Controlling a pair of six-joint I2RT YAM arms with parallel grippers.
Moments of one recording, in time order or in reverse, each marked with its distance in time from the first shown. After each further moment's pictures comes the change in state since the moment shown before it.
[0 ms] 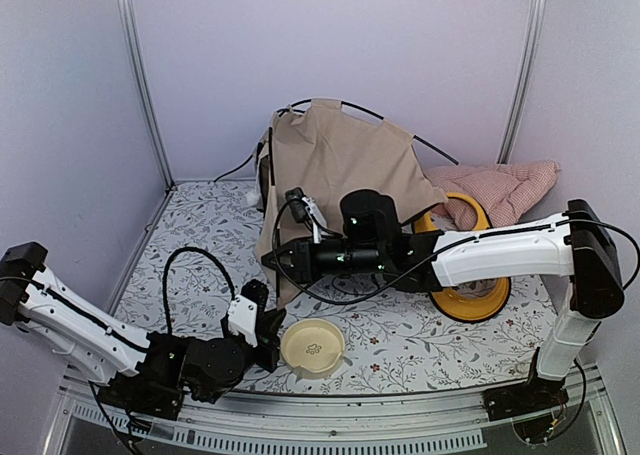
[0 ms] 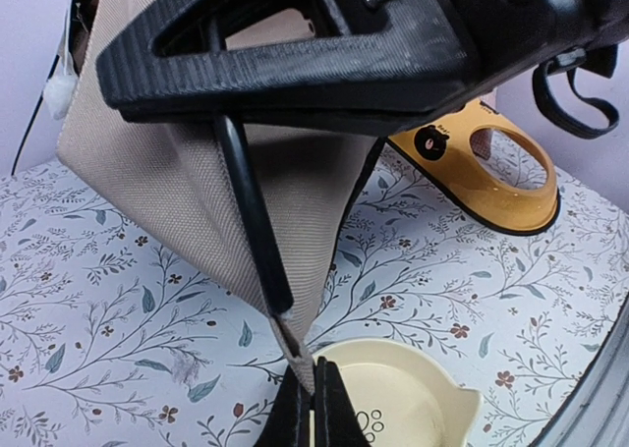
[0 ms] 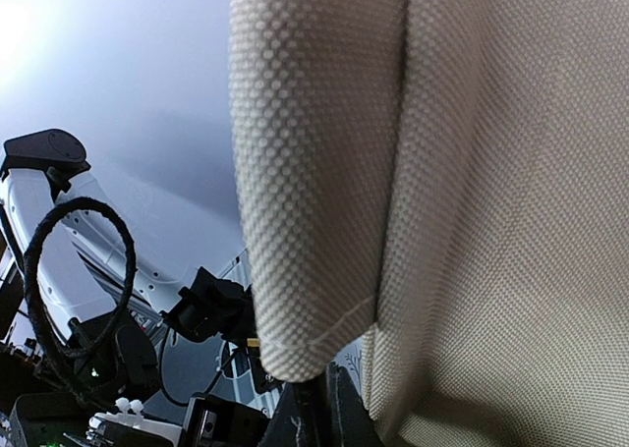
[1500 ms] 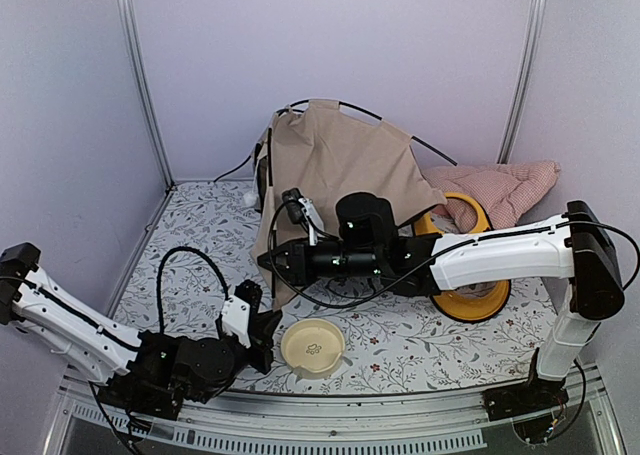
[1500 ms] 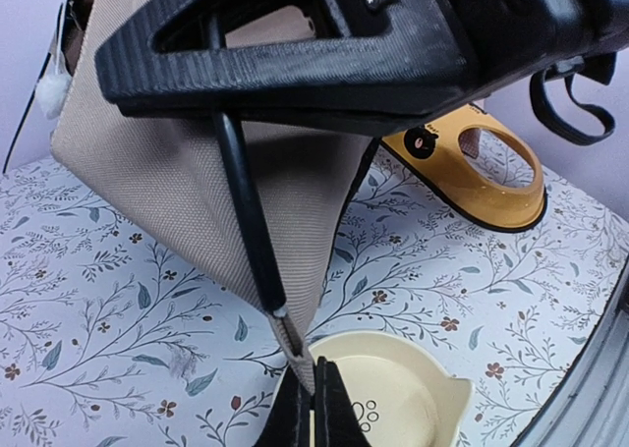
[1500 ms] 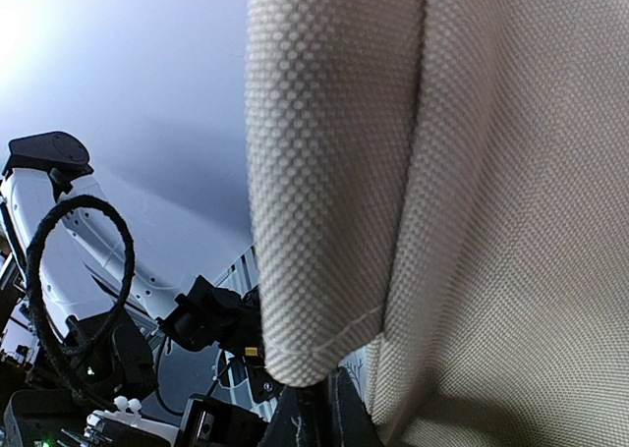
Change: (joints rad) left arm -0.011 -0.060 -0.030 -0.016 0.022 -0.006; right arm 0.029 0.005 0.011 0.001 0.059 -0.003
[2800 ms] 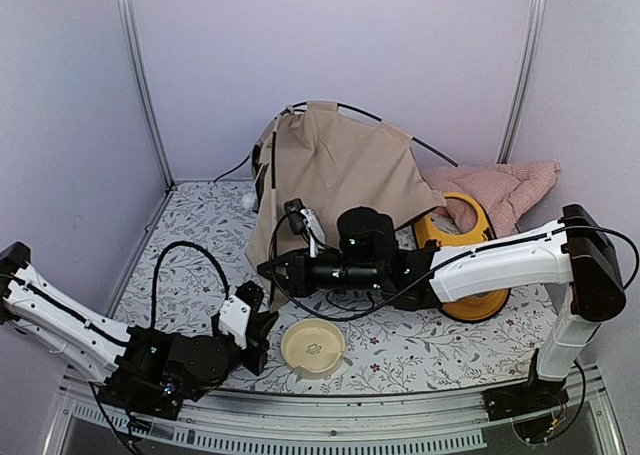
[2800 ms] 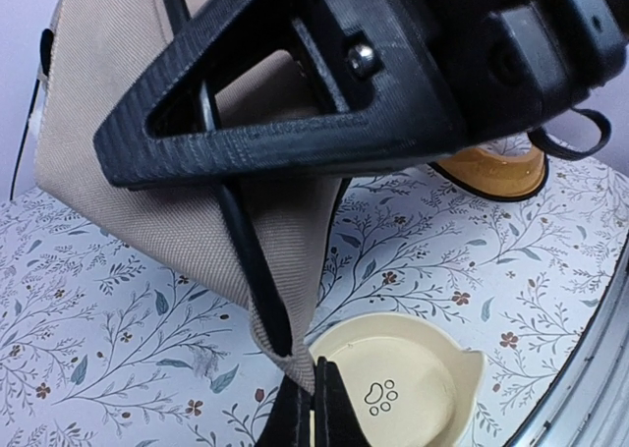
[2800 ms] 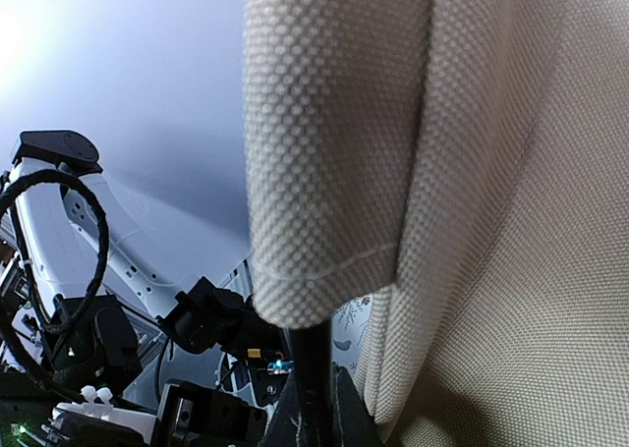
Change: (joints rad) left arm -0.006 -0.080 0.021 -0.138 0.024 0.078; right arm 0.035 0.000 -0.069 0.090 0.050 0.030
